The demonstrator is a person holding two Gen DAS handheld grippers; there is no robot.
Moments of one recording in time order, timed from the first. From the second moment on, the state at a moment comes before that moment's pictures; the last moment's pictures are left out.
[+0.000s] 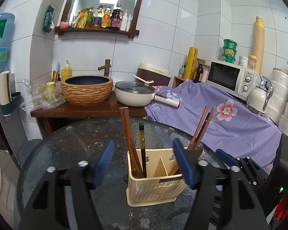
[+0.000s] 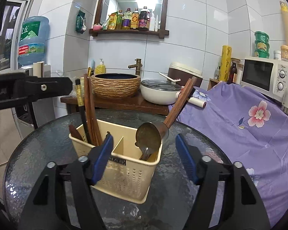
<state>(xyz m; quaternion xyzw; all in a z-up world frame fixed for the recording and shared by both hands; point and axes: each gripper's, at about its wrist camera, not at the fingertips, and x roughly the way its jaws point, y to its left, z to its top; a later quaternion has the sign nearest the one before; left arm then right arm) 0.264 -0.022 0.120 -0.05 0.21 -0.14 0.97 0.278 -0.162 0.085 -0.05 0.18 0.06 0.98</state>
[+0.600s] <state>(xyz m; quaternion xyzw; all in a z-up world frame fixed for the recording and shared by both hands) 0.142 0.028 0.014 -0.05 0.22 -0.08 0.97 0.130 -0.184 0.013 0.00 0.19 0.06 0.98</state>
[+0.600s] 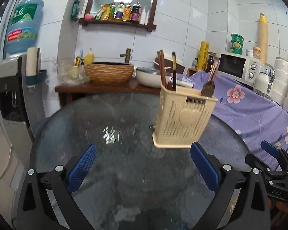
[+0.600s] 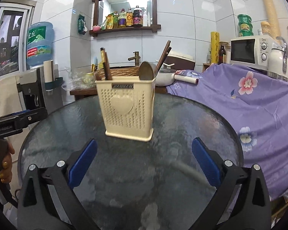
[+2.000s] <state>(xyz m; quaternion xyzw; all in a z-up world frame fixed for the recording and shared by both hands) 0.005 0.000 0.011 -0.02 0.18 -0.07 0.98 -0.014 -0.193 0.023 0.02 0.12 0.10 0.99</state>
